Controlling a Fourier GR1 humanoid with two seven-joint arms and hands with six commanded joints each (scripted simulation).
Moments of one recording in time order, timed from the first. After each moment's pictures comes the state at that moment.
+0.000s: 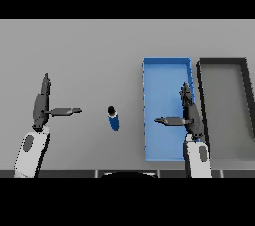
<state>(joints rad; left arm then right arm) -0.11 0.43 -0.16 -1.48 0.24 0.26 0.01 0.00 0.00 0.00 -1.57 0.00 0.00 0.00</state>
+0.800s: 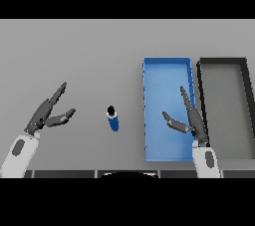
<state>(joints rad) -0.06 0.64 -0.27 -1.55 0.24 -0.11 -0.16 0.07 -0.17 0.11 -1.67 0.20 0.06 -0.08</state>
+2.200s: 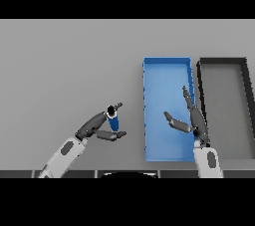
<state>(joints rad) -0.18 0.30 -0.58 -1.40 0.01 -0.12 -0.08 0.08 -0.17 0.08 -1.69 0.15 0.08 -0.05</state>
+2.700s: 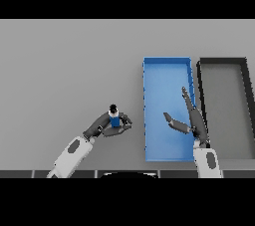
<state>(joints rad) -0.19 0.18 -0.55 -1.35 0.11 -0.15 -0.13 0.08 -0.17 0.09 -1.68 0.17 0.08 -0.06</state>
